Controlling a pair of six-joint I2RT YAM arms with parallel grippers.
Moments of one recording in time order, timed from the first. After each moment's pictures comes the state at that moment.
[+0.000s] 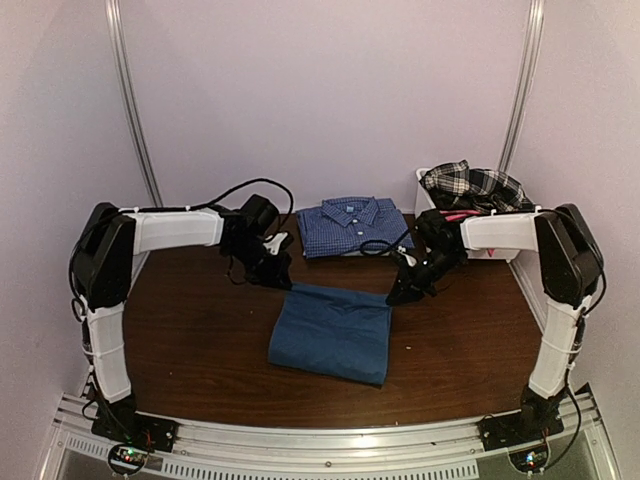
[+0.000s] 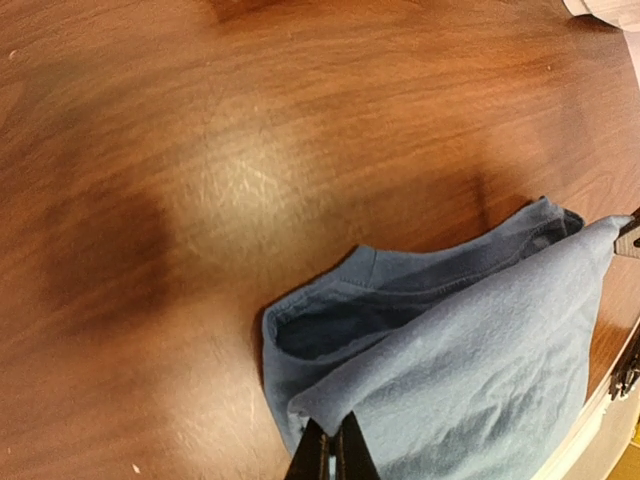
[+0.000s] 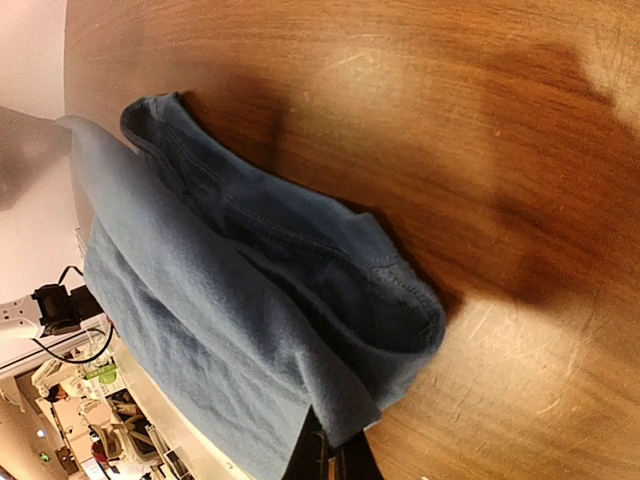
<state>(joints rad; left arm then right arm) -0.61 1.99 1.49 -0.63 0.32 -0.35 0.41 1.90 1.30 -0.69 -0.66 0.35</state>
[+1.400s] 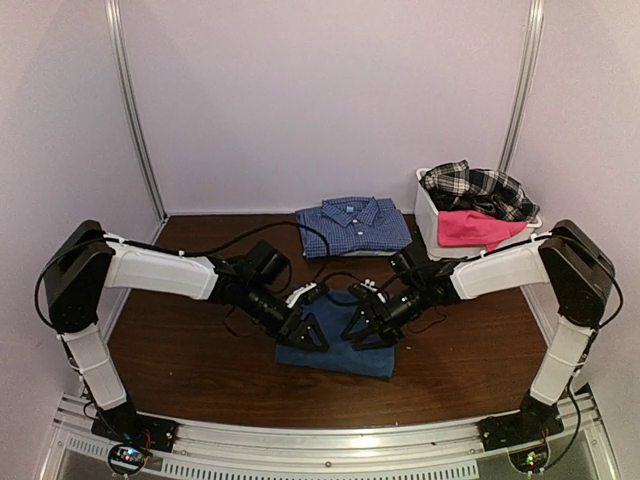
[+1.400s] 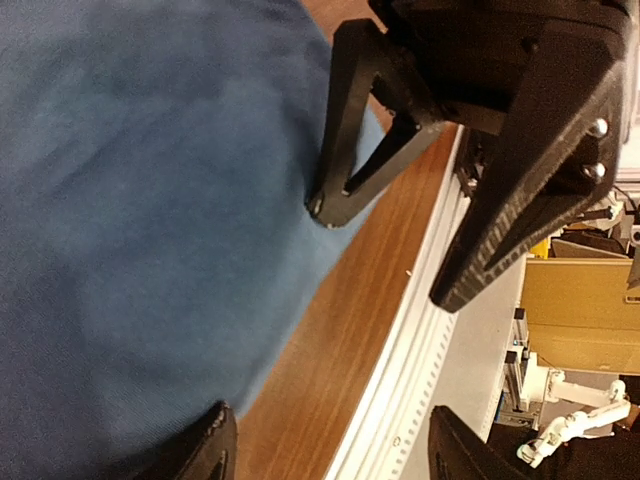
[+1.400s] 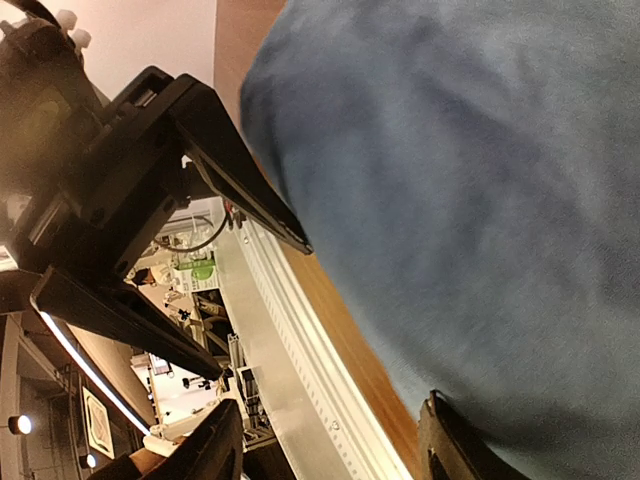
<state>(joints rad) -0.84 1.77 1.07 -0.28 0.80 -0.37 0.69 1.76 0.95 -0.15 -1.00 0.67</state>
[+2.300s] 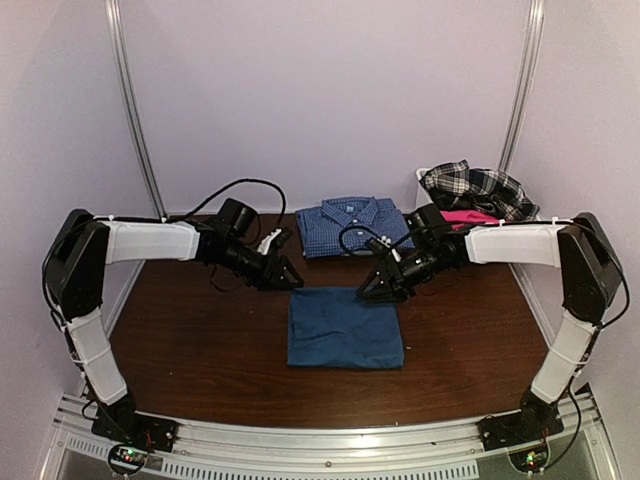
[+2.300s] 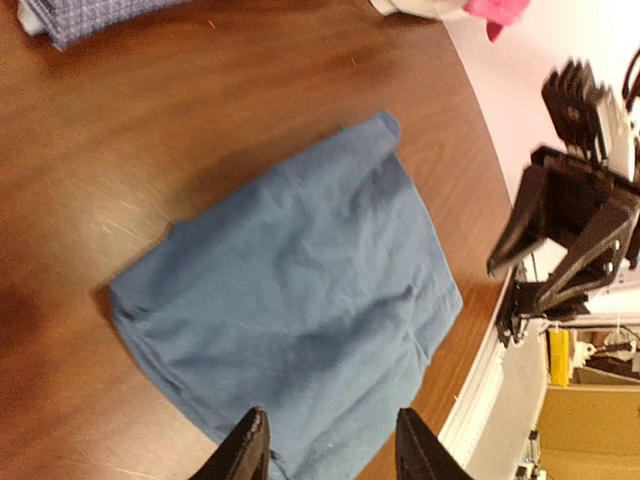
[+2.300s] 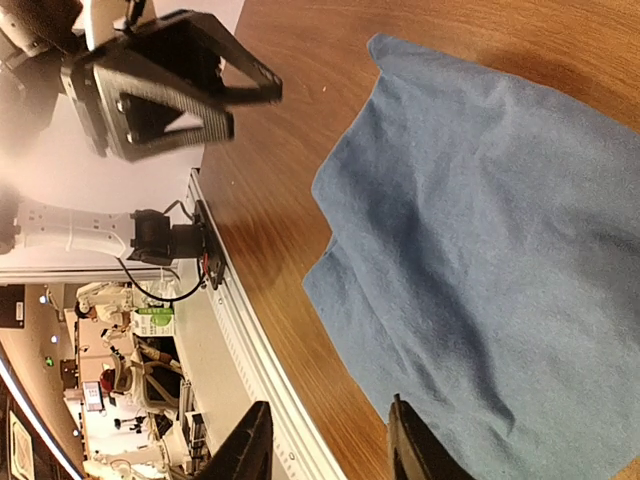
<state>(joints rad) -0.58 1.84 1.22 -0.29 0.73 -0.38 0.54 1.77 1.17 -0.38 -0.92 0.43</state>
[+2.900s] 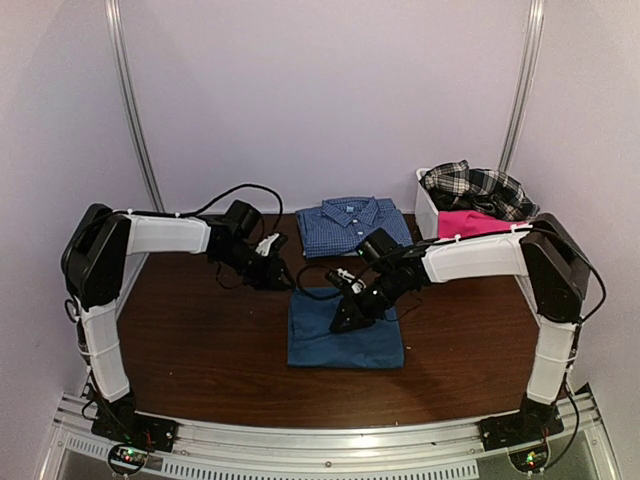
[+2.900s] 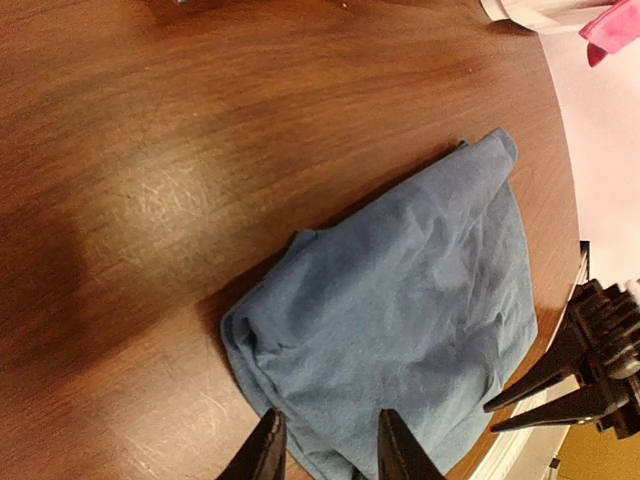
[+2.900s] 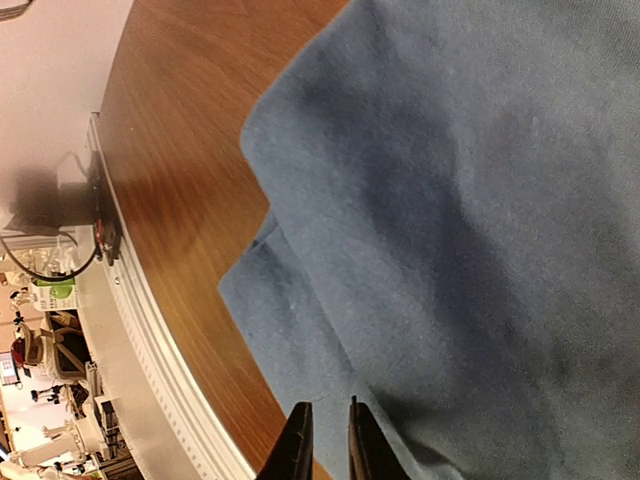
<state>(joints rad) -0.53 1.97 1.36 -0.42 0.58 -0.36 0.78 1.91 1.26 -0.40 -0.64 0.39</state>
